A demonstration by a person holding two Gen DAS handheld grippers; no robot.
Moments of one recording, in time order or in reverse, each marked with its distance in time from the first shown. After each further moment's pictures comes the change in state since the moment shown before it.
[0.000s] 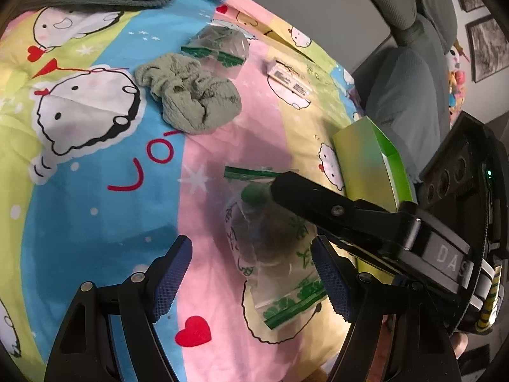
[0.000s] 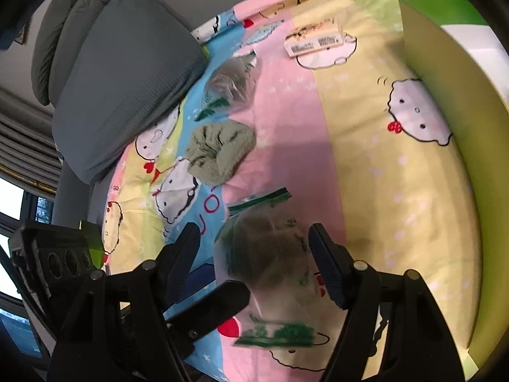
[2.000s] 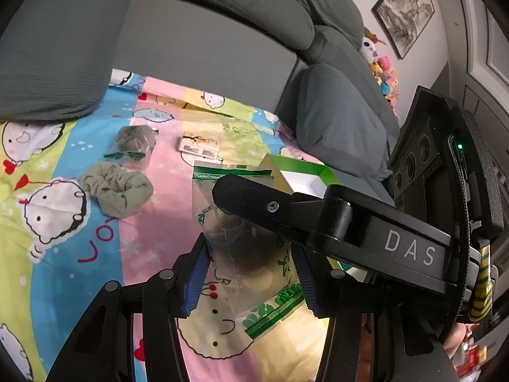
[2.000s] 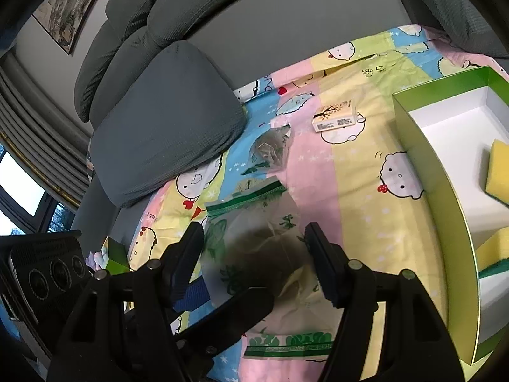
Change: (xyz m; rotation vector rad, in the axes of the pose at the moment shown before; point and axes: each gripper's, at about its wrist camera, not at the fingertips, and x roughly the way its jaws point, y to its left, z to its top) left arm -0.052 -0.079 -0.016 0.317 -0.283 -0.105; right arm -0.079 0.021 -0.014 -0.100 -0.280 0.094
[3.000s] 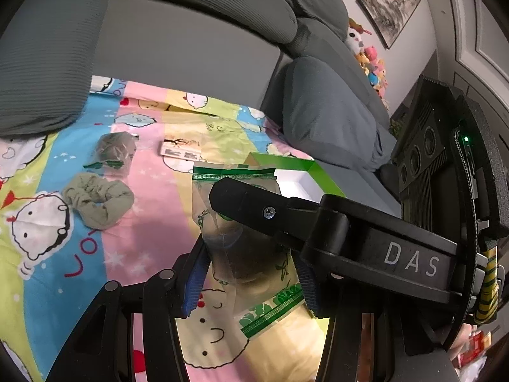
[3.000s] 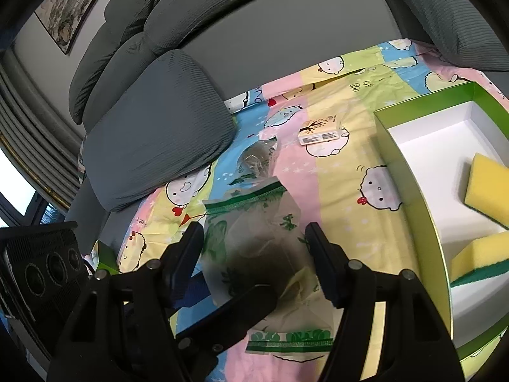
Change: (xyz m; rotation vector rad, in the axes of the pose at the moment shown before) left arm 0.012 -0.014 0.005 0.058 0.019 -0.036; right arm -0.014 -0.005 0.003 -0.021 -0.040 -0.060
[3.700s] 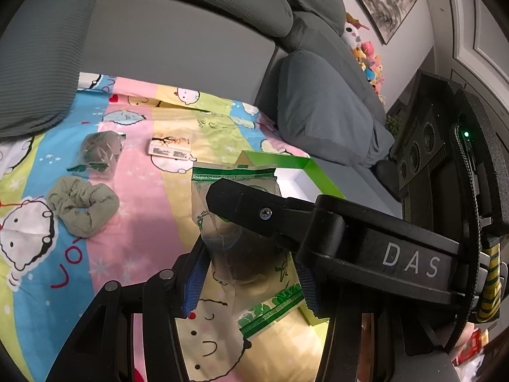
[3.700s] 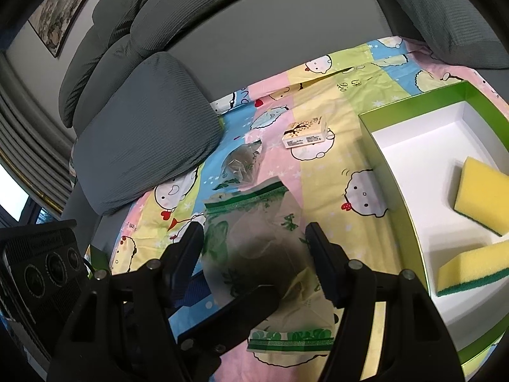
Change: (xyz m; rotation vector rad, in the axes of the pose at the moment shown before) left arm 0.015 -0.006 0.007 0.003 0.021 -0.021; right arm 0.001 -0.014 0.011 0.013 0.014 -0.036
